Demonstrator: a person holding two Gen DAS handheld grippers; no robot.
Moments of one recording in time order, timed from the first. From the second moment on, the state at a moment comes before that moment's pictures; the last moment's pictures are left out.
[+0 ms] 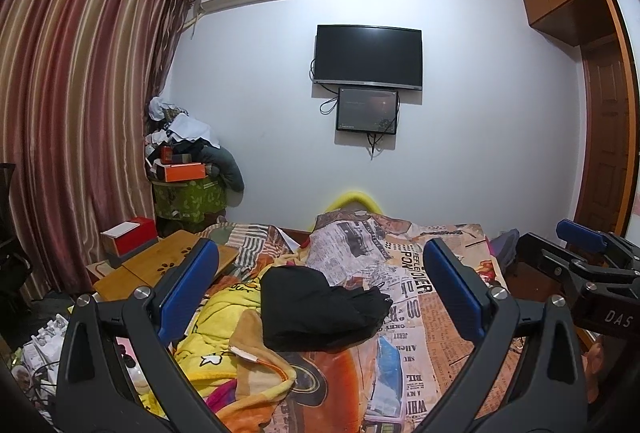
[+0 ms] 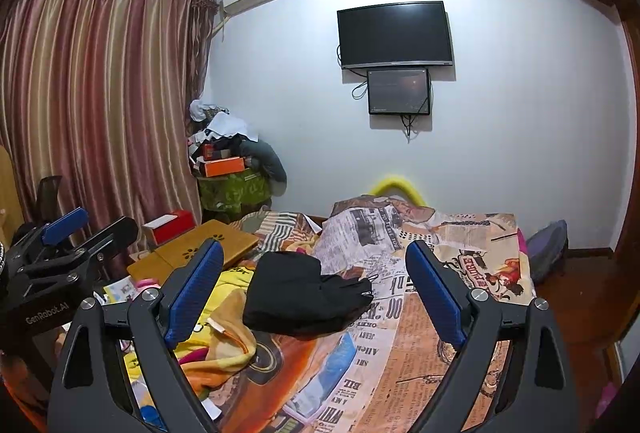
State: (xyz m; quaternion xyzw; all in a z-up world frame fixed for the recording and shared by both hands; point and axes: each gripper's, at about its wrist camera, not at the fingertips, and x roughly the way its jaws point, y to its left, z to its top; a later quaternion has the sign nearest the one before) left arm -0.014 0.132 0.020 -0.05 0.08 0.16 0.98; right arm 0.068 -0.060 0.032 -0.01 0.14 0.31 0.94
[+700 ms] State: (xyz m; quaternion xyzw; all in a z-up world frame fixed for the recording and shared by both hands) left arm -0.010 0.128 0.018 -0.05 0.09 0.14 0.98; right arm 0.073 -0.066 0.032 0.00 0.15 0.30 0.94
